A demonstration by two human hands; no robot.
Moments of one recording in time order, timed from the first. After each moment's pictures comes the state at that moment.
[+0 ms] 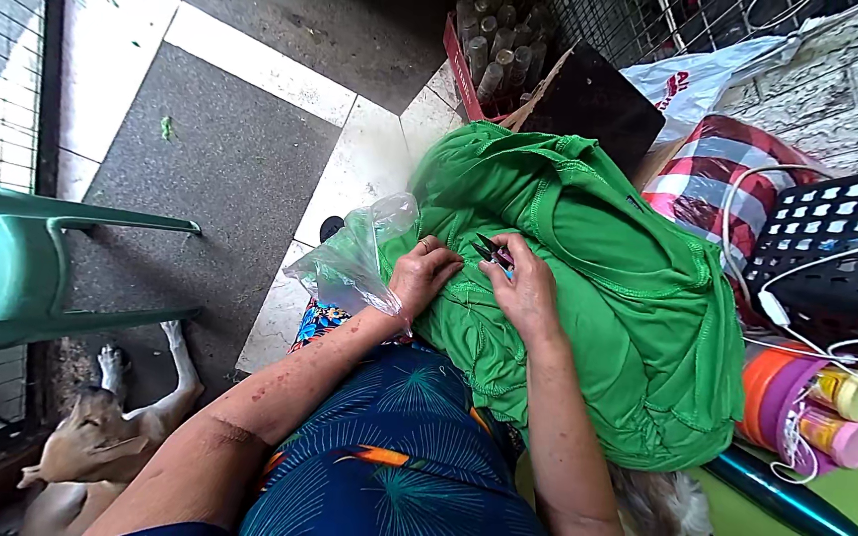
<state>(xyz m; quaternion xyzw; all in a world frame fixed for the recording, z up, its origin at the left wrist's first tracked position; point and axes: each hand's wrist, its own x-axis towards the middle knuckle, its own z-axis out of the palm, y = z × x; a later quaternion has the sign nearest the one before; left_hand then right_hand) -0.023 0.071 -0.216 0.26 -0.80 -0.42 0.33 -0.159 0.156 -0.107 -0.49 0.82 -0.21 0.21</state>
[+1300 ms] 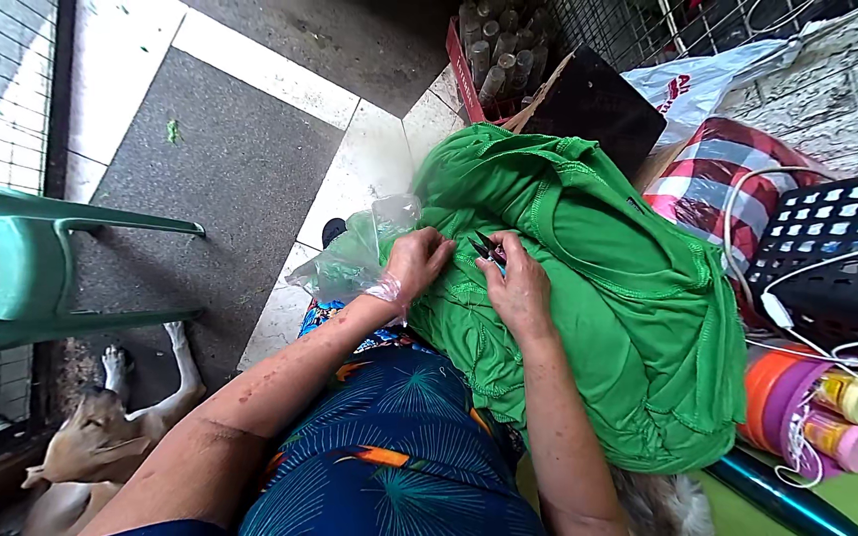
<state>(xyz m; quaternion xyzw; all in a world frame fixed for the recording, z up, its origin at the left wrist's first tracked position) -0.025 0.045 -0.177 0.38 -0.76 -0.51 0.14 -0.152 0.149 -0.109 -0.48 0.83 -0.20 0.20</state>
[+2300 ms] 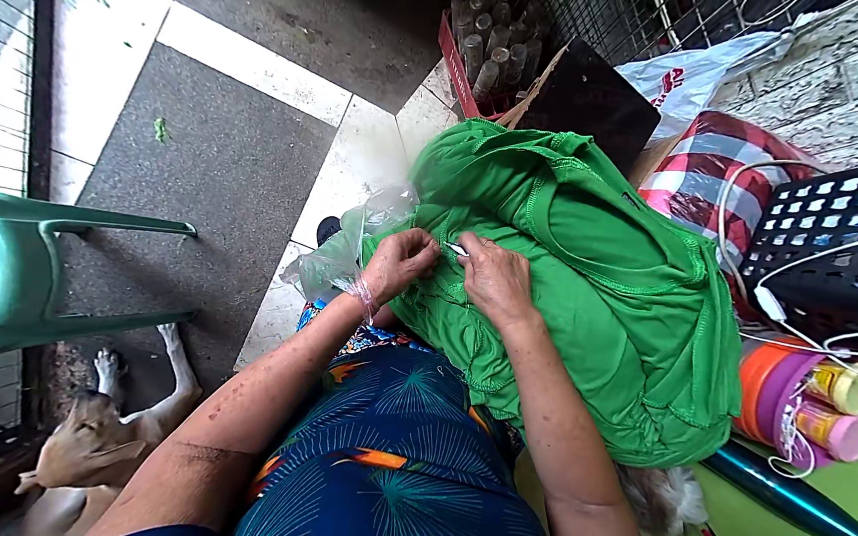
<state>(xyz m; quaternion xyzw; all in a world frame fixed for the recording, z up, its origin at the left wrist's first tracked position) -0.005 0.035 -0.174 0.34 -0.65 -0.67 0.12 -0.144 0.133 -0.118 -0.57 0.80 -0.06 0.17</state>
